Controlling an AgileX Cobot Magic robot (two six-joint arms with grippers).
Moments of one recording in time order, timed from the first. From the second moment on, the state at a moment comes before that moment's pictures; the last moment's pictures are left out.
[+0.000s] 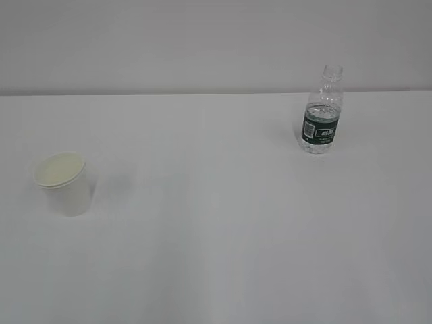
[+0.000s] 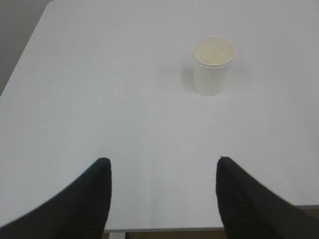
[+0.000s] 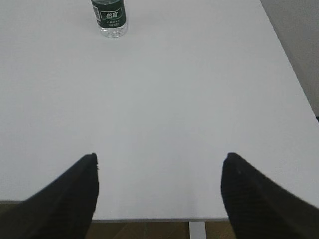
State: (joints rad) left arm -0.01 0.00 -0.53 0.01 1.11 -0.02; right arm -0.03 0.00 -0.49 -0.06 1.15 -0.05
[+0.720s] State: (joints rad) left arm -0.01 0.00 -0.53 0.01 1.11 -0.02; right arm -0.03 0.00 -0.49 -0.06 1.15 -0.05
